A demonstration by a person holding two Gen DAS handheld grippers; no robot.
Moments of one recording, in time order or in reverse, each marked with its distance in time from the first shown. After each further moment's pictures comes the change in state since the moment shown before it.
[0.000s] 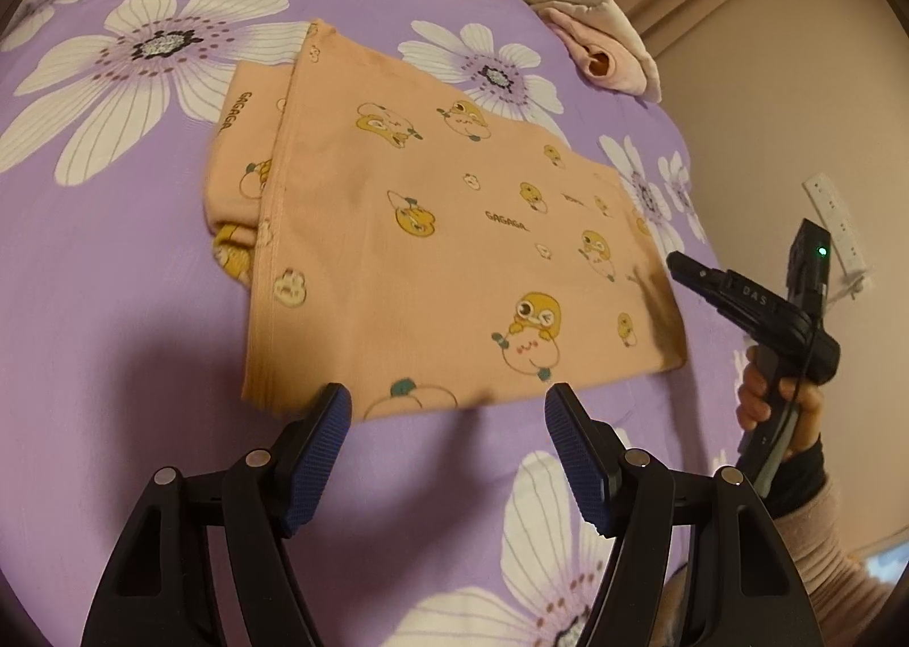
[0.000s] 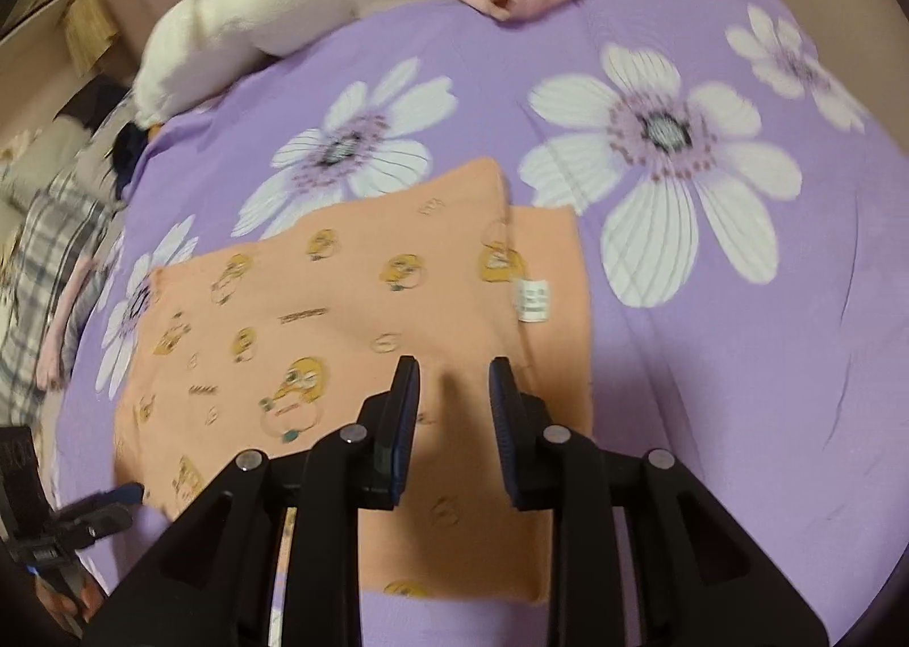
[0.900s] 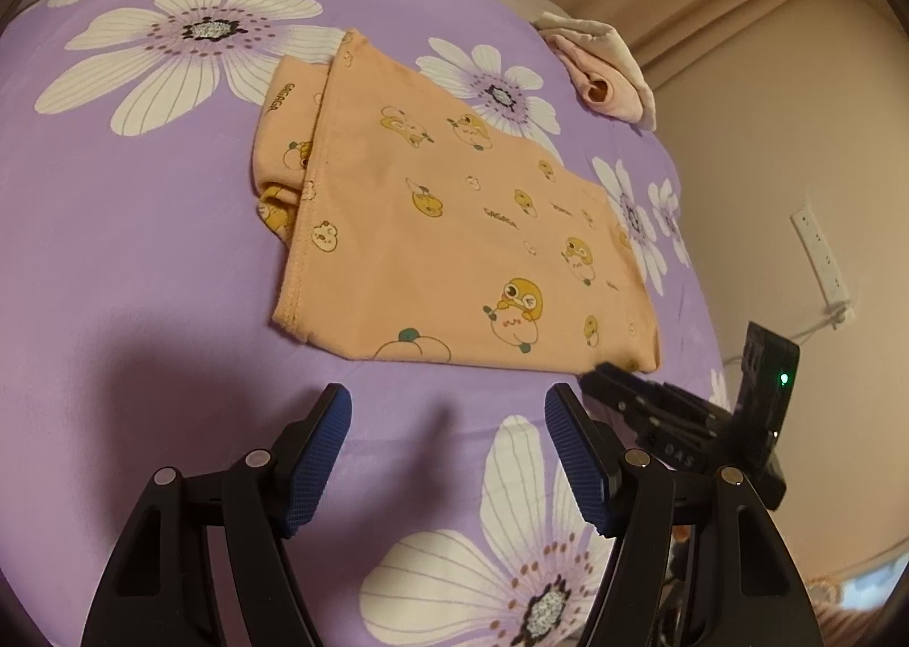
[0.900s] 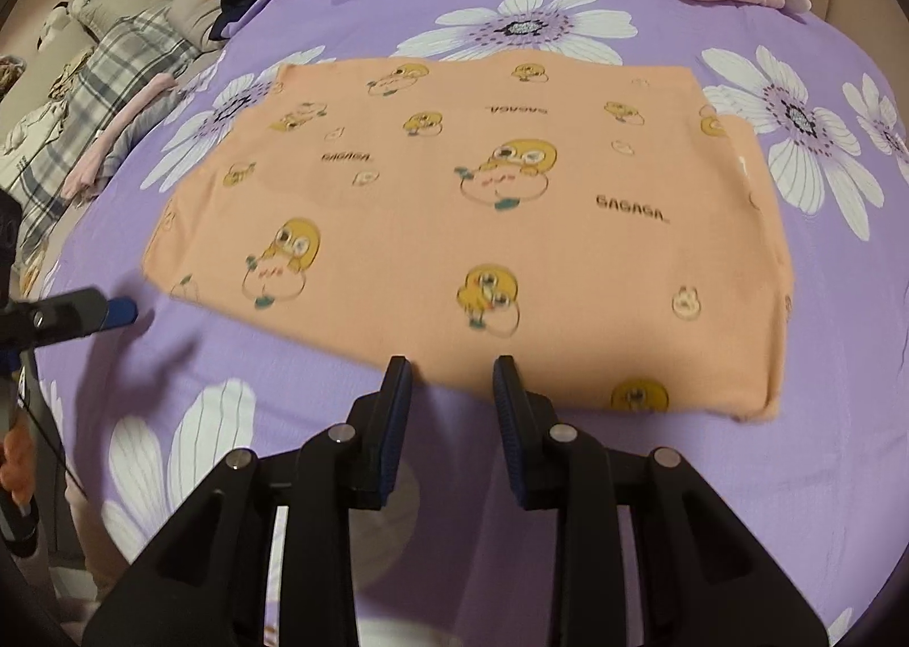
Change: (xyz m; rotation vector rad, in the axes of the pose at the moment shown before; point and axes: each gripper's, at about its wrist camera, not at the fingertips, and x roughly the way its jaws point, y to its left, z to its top) left arm -0.025 0.005 -0.019 -0.073 -0.047 -0.037; right arm 0.007 0.082 -0.098 -0.289 0.136 0.067
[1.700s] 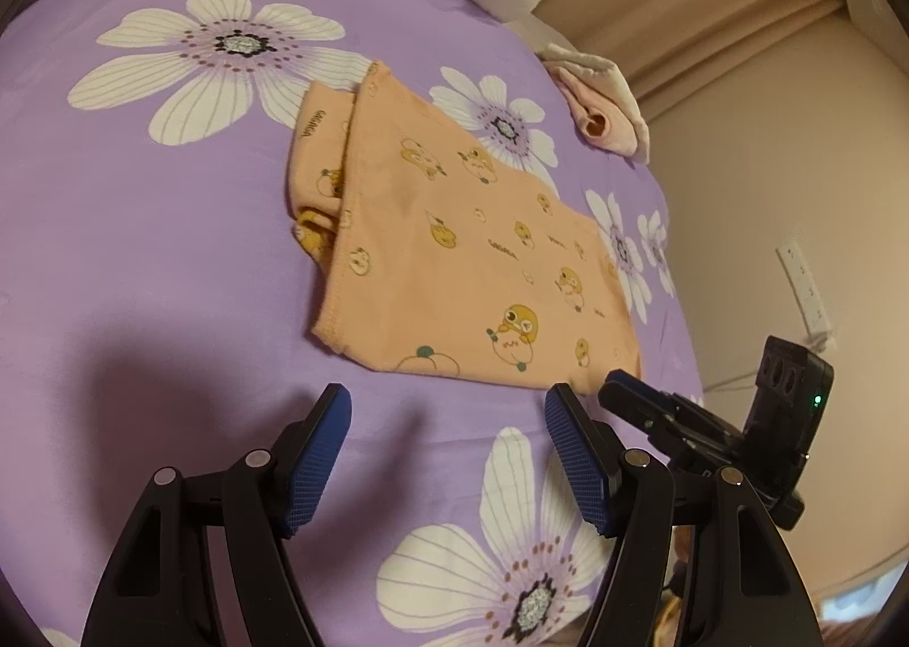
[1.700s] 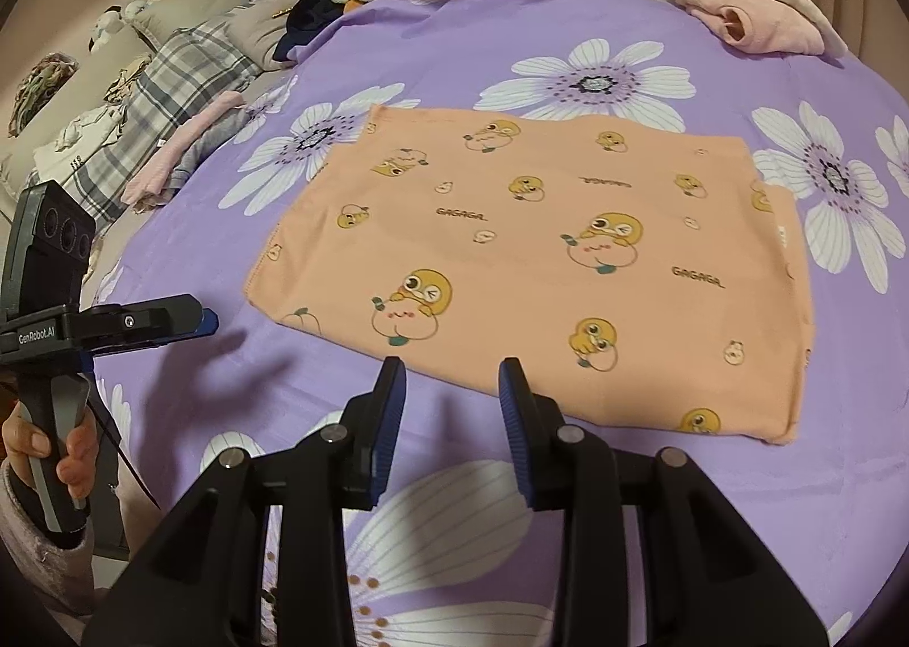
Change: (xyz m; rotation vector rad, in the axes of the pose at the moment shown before) left arm -0.022 0.015 0.002 -0.060 -0.054 -0.041; right arm -0.031 0.040 0.016 -0.050 -0.071 0.113
